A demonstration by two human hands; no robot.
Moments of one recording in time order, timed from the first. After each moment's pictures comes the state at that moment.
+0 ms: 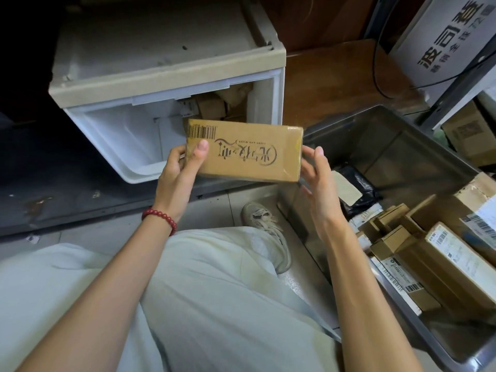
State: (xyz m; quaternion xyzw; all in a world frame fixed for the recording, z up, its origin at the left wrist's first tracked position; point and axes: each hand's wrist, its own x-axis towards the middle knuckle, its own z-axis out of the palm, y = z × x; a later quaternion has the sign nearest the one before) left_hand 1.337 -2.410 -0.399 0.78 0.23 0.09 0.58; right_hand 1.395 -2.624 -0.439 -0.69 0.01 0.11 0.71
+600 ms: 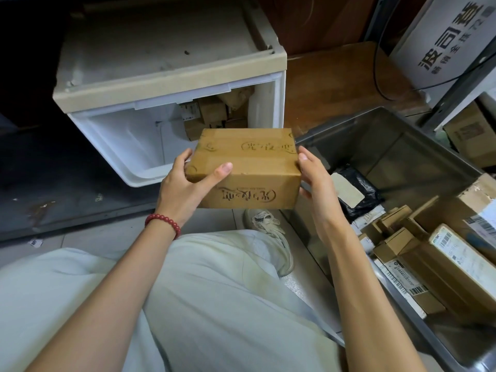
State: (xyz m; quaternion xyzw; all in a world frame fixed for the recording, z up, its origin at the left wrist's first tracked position) left_hand 1.337 -2.407 -0.409 0.83 0.23 0.09 0.49; right_hand 1.395 -2.620 -0.433 -0.69 -0.01 0.12 0.72
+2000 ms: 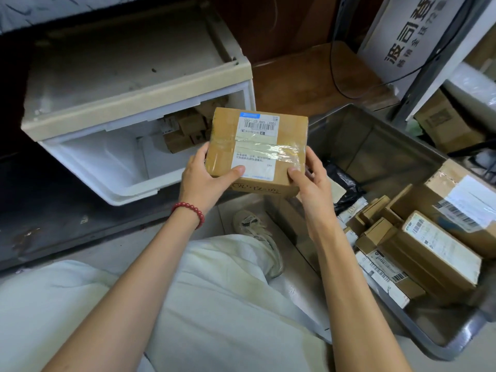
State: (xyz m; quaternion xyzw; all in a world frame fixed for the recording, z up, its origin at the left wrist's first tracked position) left_hand 1.384 -2.461 -0.401 0.86 0.15 0.07 0.48; right_hand 1.397 -2.650 -0.432 -0.66 0.06 0.03 0.75
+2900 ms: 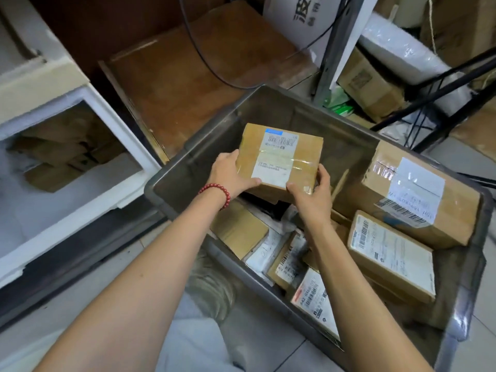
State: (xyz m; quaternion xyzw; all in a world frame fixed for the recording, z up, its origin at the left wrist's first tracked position) left_hand 1.572 -2.636 -0.517 0.93 -0.05 -0.15 0.34; right_hand 1.491 -2.789 -0.536 -0.72 0.31 -0.08 0.62
